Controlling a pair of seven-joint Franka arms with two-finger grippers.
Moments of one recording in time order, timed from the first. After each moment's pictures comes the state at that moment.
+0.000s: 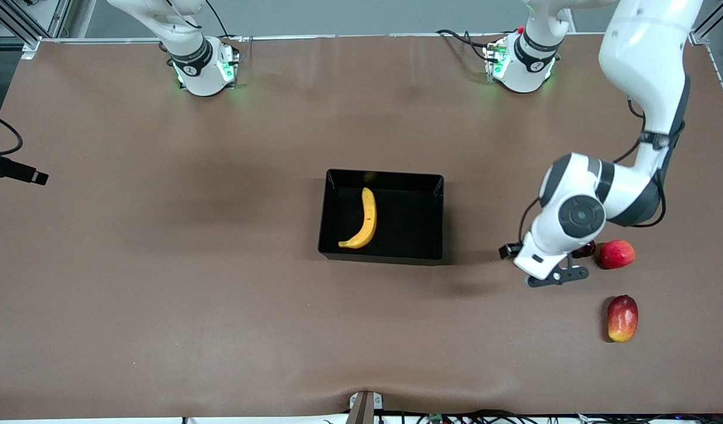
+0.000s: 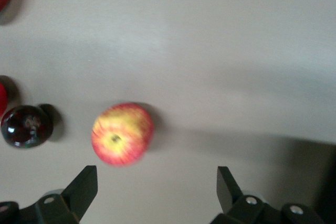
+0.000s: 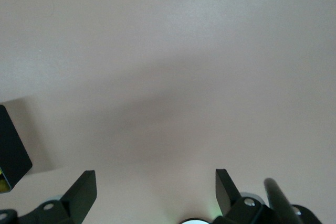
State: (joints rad) left arm -0.01 0.50 -0.33 -1.65 0.29 2.02 -0.57; right arm -0.12 0.17 -0.08 -1.42 0.08 1.42 0.08
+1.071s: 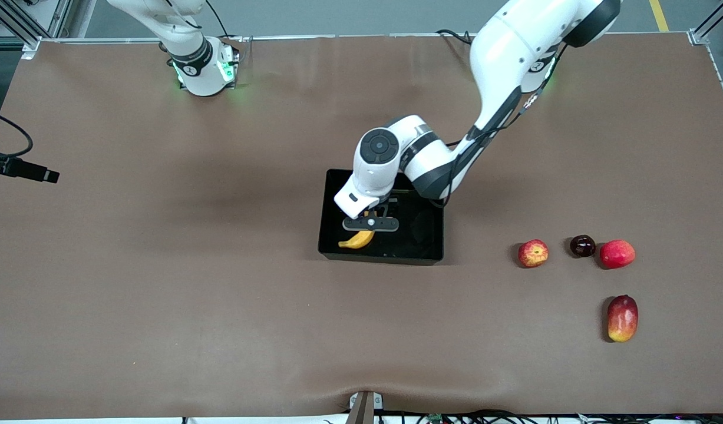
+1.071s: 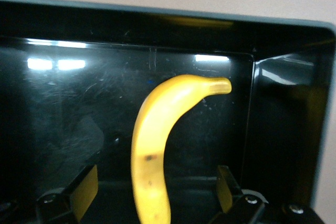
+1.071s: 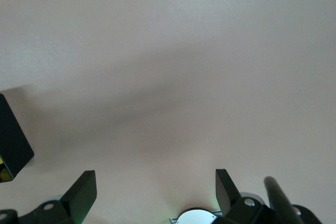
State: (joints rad) left arm -0.48 0.78 -0.39 -1.47 0.31 2.28 -0.95; right arm -0.12 0.18 -0.08 -1.44 0.10 1.40 0.08
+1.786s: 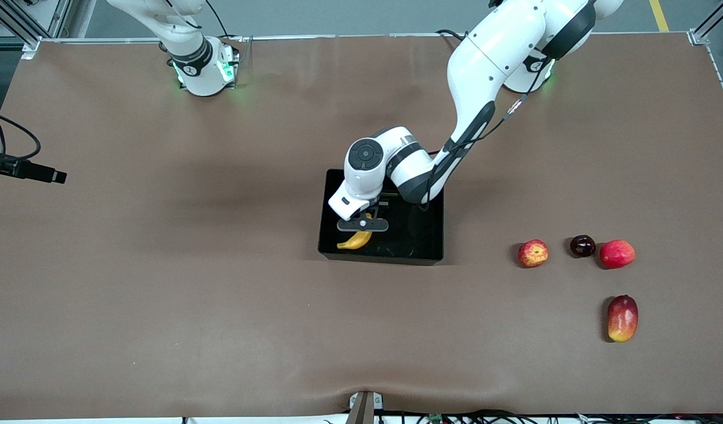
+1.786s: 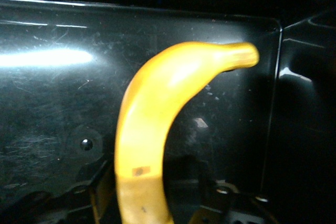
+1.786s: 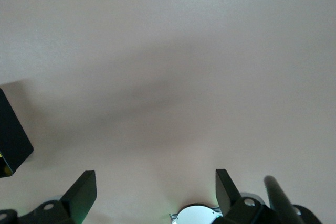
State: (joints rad) left arm -0.55 0.87 -0.33 -1.47 0.31 2.34 -0.97; right arm -0.12 0.19 -0.07 -1.44 0.10 1.39 0.08
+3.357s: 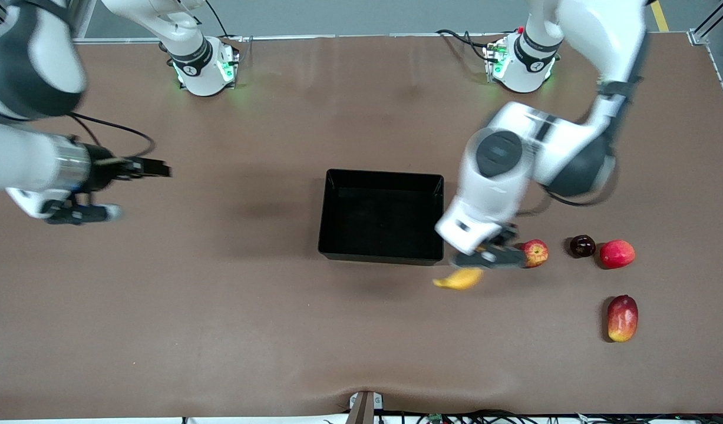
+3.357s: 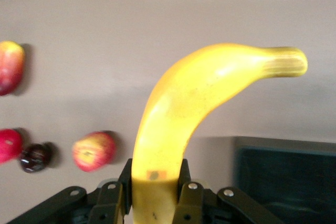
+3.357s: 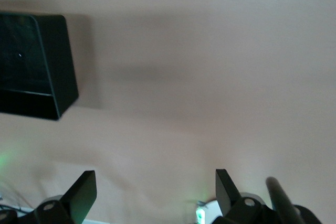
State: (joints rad) left arm -0.16 0.52 -0.32 -1.40 0.37 1.90 -0.50; right arm 0.19 0.26 -0.06 -1.49 0.24 1.44 0.12
